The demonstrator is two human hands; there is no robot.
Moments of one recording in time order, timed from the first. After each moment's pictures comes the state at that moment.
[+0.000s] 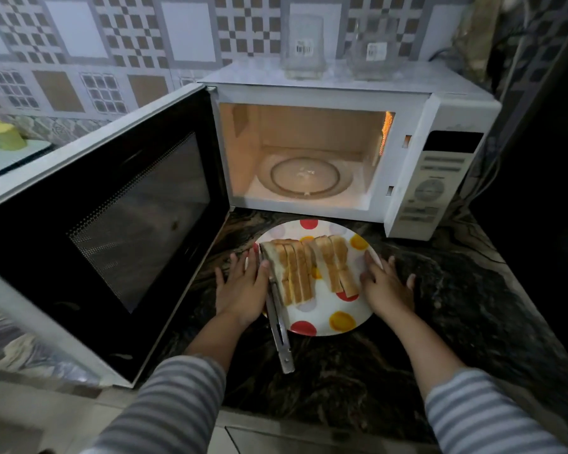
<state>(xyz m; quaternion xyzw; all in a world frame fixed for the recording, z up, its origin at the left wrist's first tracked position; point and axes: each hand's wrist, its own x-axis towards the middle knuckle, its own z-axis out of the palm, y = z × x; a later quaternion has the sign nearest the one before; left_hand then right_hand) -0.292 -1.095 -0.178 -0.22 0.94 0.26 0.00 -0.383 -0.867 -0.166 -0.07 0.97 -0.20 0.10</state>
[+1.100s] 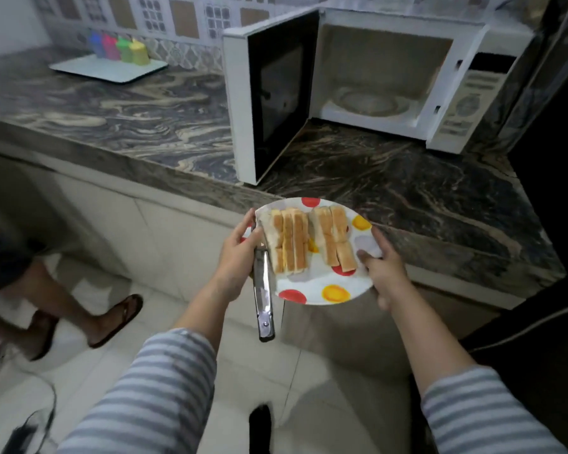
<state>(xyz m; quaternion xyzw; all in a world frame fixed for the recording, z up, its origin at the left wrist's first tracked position) 0.062 -1.035 -0.168 -0.28 0.63 0.70 -0.19 -0.061 -0.842 -0.177 -0.02 0.71 -0.68 0.18</state>
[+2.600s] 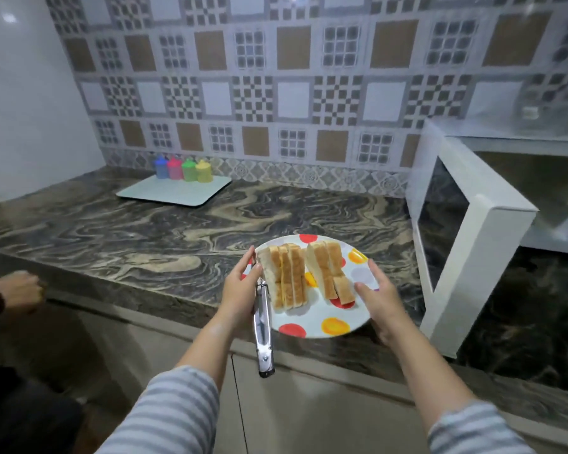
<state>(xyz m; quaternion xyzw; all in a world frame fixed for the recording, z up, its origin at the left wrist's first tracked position) 0.003 -1.466 -0.108 -0.22 0.66 0.67 -0.25 -0.103 -1.265 -0.117 -0.09 0.71 -0.69 0.11</state>
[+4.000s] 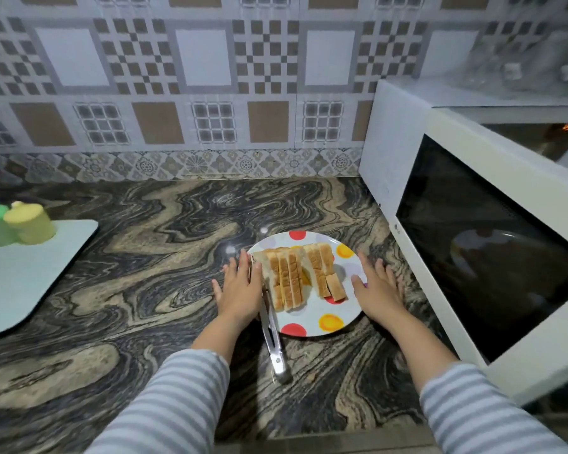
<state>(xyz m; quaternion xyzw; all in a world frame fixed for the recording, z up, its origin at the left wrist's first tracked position) -0.211 -1.546 -0.164 -0.18 0.91 0.36 -0.03 -0.251 -1.308 -0.153 0.01 0.97 -0.23 0.10</state>
